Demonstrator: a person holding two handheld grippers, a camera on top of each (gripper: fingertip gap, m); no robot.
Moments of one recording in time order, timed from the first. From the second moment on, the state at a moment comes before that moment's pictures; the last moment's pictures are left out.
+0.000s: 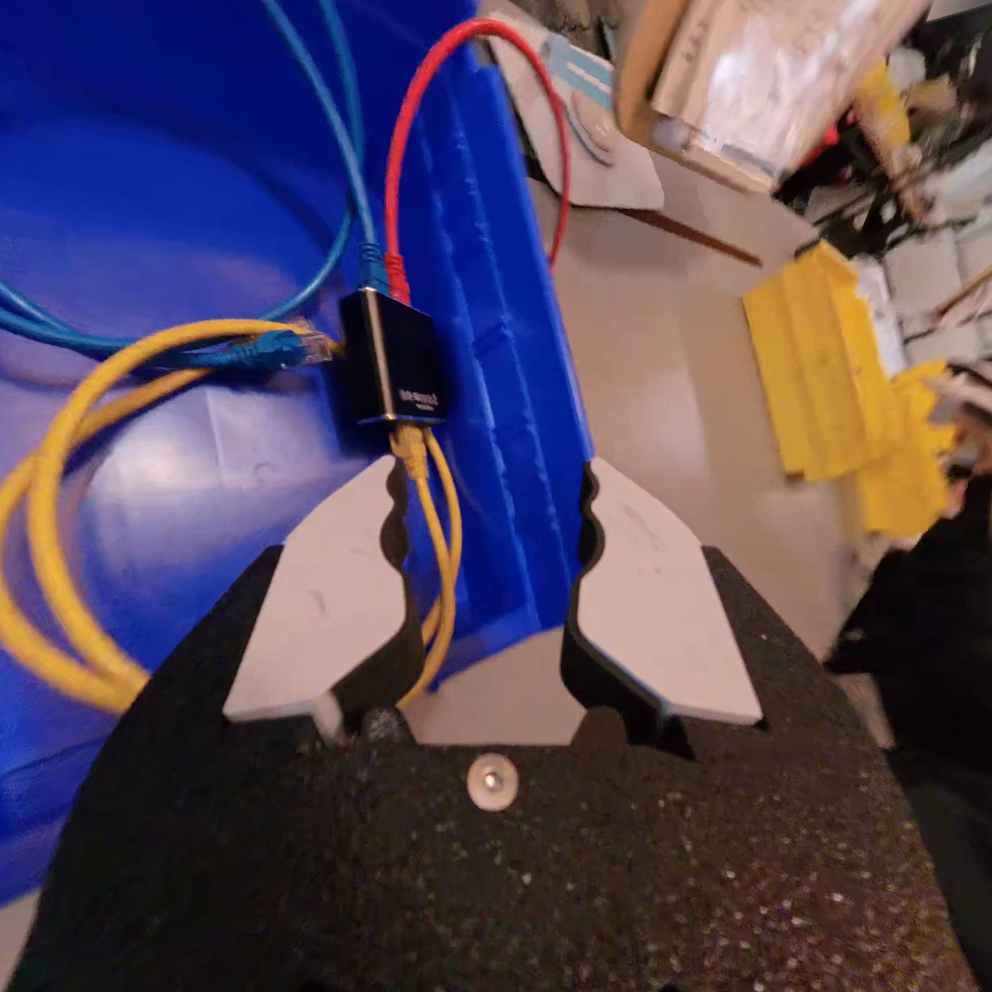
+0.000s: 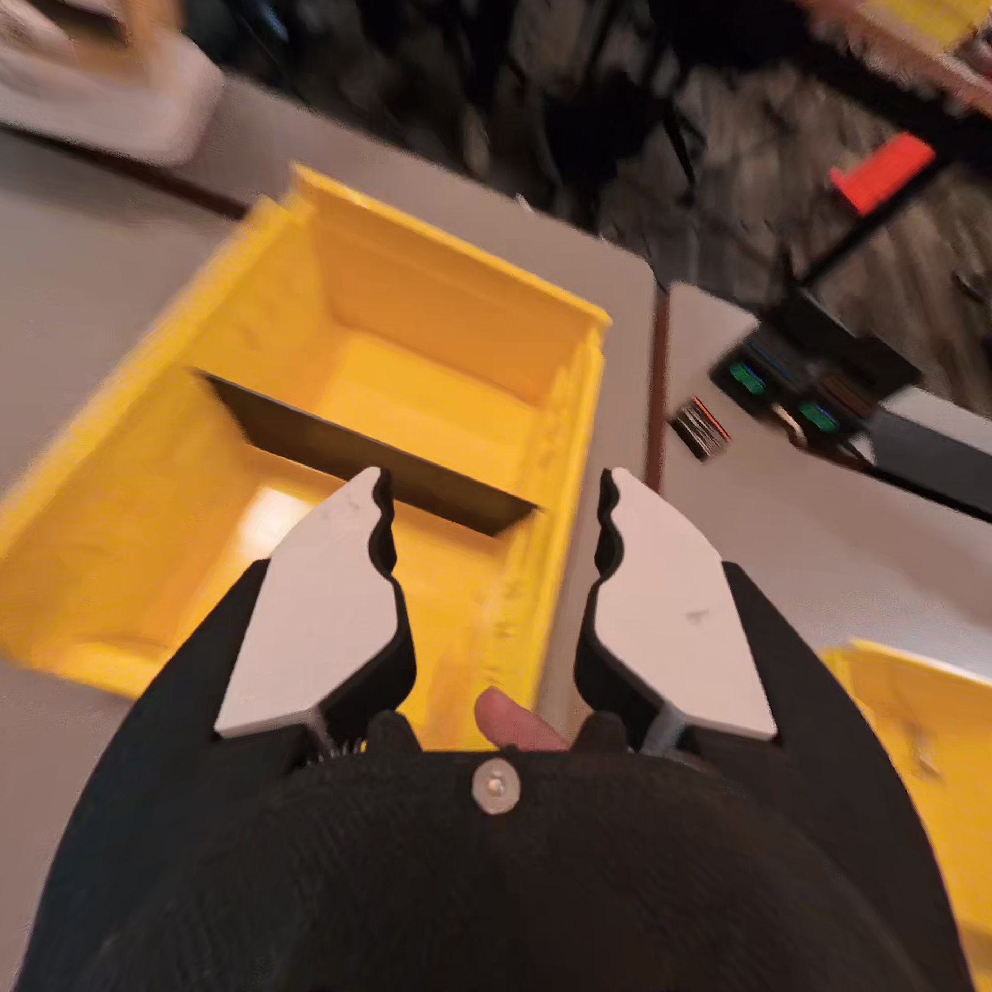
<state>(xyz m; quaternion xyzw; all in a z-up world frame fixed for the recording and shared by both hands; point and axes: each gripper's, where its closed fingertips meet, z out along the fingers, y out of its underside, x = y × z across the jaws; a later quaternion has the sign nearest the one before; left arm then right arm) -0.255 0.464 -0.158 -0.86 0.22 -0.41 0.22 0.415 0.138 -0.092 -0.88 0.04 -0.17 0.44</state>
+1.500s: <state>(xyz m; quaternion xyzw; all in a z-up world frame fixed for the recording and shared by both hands) 0.009 0.234 -0.097 -0.65 0.48 -0.58 0.11 -0.013 0.149 -0.072 -0.73 -0.11 0.33 0.59</state>
